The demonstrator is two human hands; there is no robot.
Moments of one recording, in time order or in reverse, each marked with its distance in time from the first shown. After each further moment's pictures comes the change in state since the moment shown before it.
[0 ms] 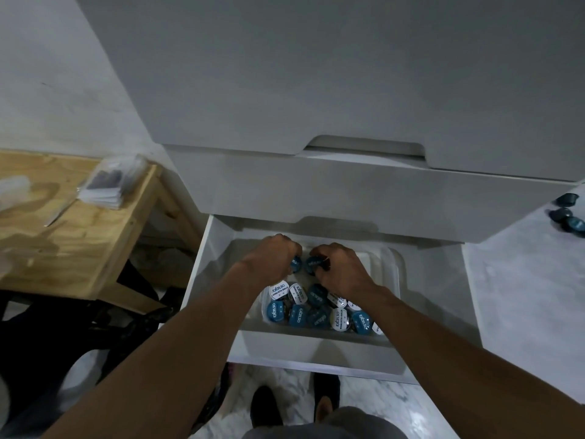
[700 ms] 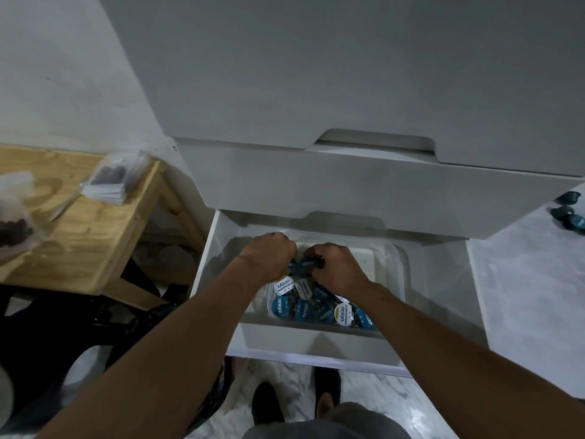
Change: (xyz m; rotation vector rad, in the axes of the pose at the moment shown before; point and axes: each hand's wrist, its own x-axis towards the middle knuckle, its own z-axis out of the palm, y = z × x) left_hand -0.008 -0.014 0.006 0.146 0.015 0.010; right_hand -0.001 -0.013 0.010 0.081 -0.018 -0.012
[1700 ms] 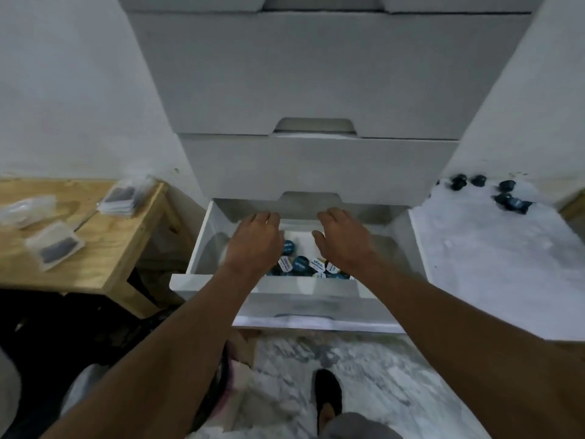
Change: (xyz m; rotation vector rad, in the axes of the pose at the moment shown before) left_hand -0.081 0.067 -0.026 0.009 0.557 -0.149; right_hand -0.075 -0.006 -0.055 -0.447 0.324 -0.177
